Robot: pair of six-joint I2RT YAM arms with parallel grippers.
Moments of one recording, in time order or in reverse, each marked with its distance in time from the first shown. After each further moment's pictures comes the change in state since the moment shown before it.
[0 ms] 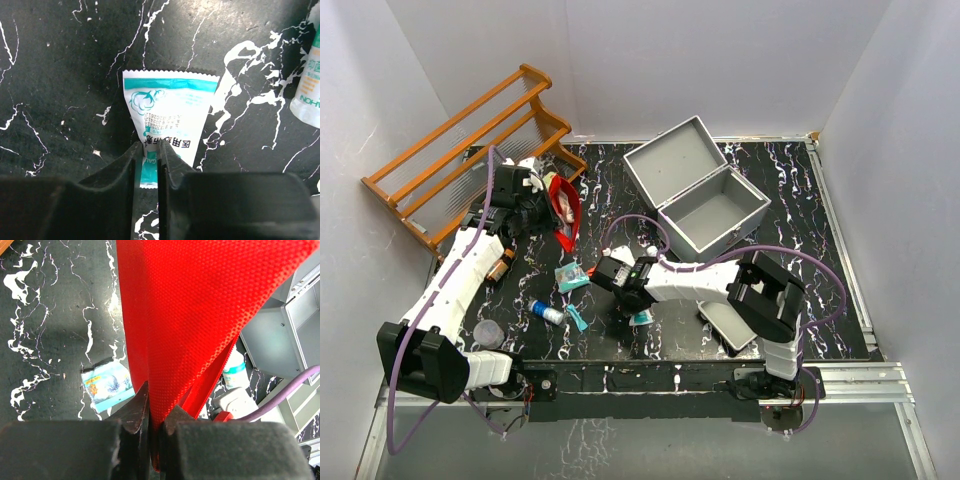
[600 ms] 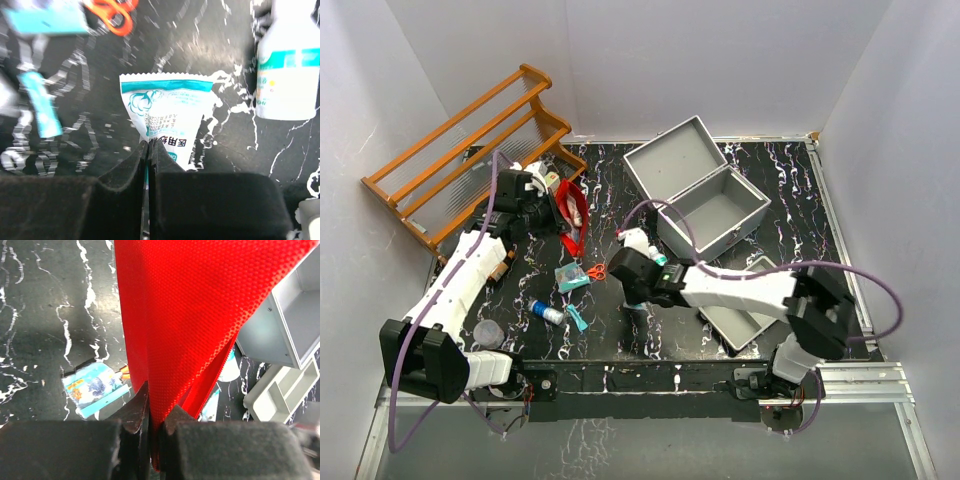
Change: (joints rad) left arm 0.000 -0.001 -0.052 0.062 0.084 0.009; right arm 0.001 -0.214 -0.140 0.156 0.075 0.031
